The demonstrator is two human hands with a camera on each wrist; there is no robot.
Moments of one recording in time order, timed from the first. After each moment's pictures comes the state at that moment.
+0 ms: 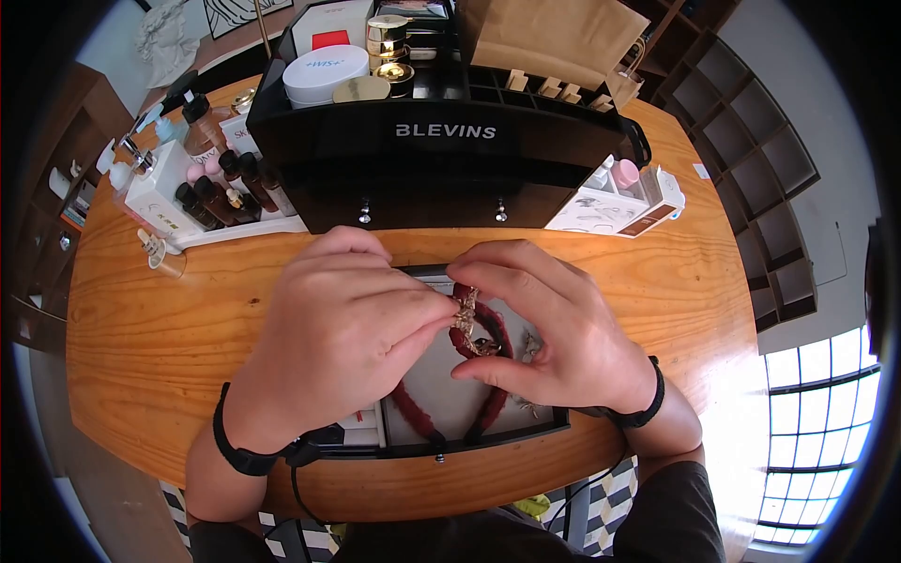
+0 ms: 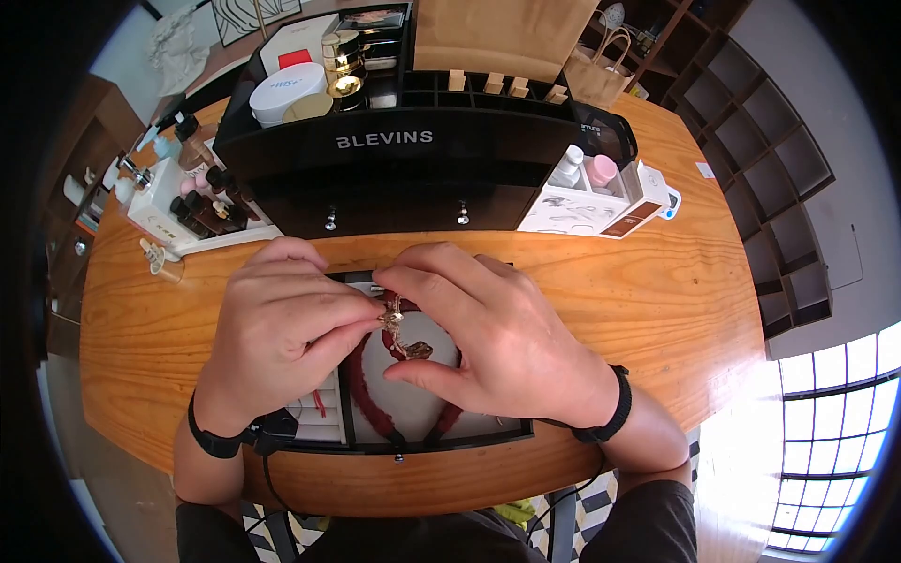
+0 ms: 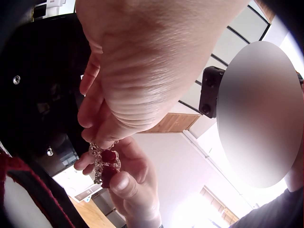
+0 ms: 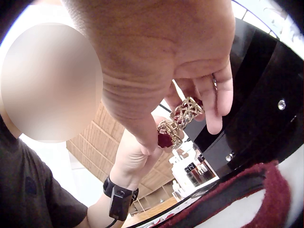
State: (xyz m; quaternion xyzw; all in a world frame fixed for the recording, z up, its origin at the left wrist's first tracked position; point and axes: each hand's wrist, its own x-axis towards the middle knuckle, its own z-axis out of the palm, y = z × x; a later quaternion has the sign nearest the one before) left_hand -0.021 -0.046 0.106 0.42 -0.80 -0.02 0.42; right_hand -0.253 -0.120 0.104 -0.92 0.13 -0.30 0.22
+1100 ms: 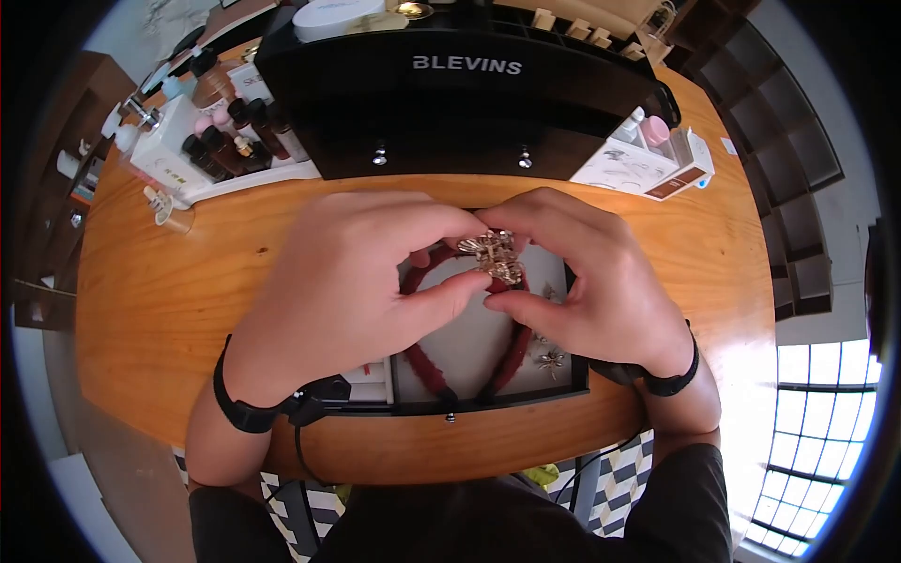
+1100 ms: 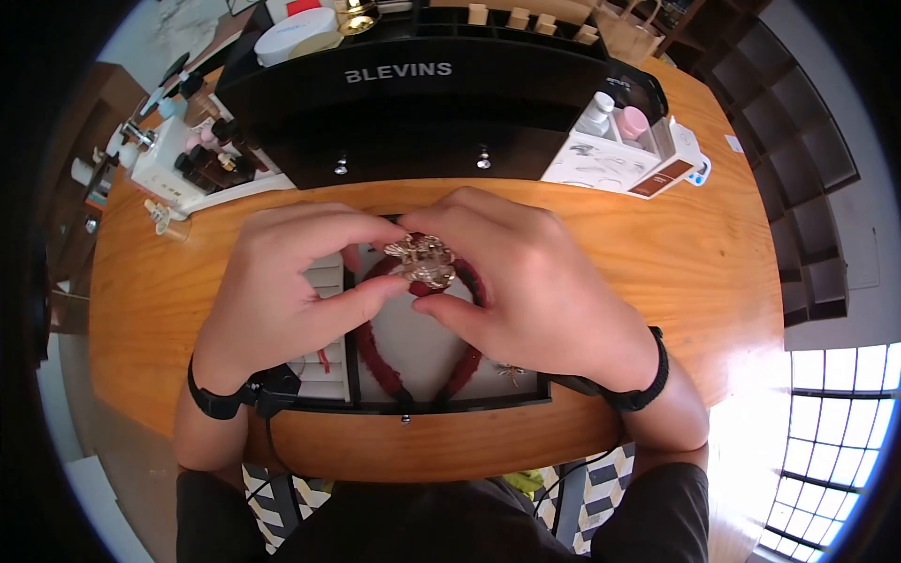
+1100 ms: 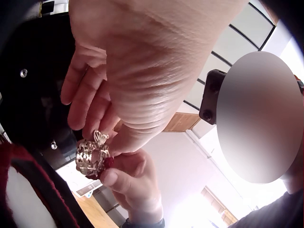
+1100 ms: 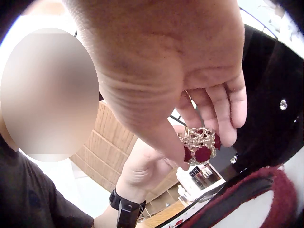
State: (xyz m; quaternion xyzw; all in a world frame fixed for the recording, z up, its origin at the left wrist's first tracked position) left_hand -0.022 -0.037 0.103 0.49 -0.76 -0.19 0.38; right_hand -0.257 -0.120 0.100 -0.90 0.17 -0.28 0.29
